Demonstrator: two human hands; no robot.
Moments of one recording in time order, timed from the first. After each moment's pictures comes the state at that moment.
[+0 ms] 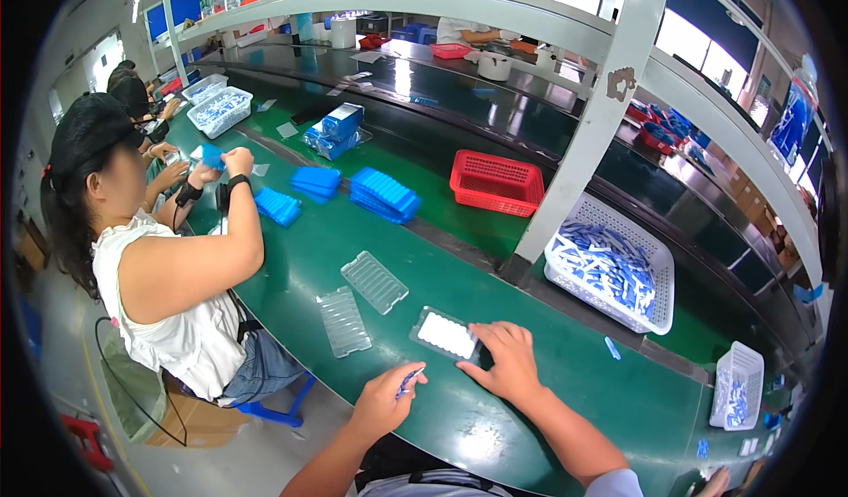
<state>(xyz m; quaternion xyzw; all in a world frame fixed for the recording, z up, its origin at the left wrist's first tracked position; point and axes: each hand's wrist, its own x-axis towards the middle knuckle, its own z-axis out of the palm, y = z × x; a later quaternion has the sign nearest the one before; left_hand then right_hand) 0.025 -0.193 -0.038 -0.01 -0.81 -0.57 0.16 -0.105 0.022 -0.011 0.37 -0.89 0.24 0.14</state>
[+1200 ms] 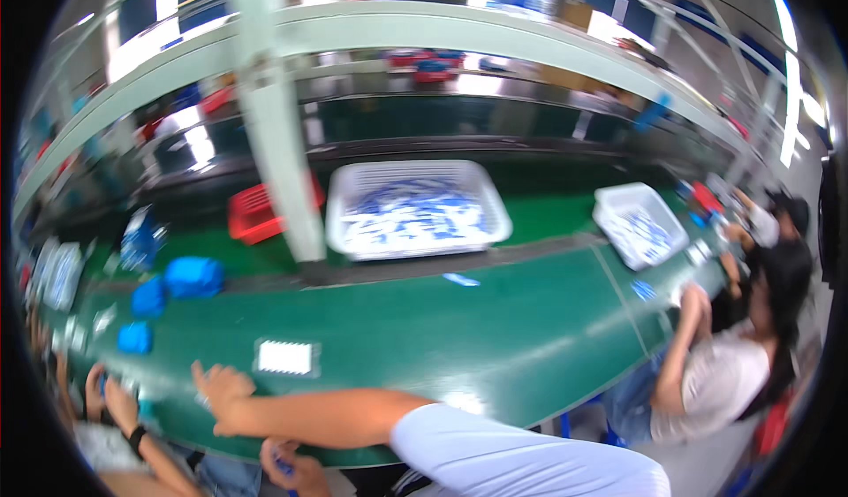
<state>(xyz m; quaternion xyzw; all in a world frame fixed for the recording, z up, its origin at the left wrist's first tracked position) 0.055 -0.202 -0.108 0.06 -0.71 -0.51 0.48 -0.074 -0.248 0.020 0.32 -0.92 0.17 -0.17</state>
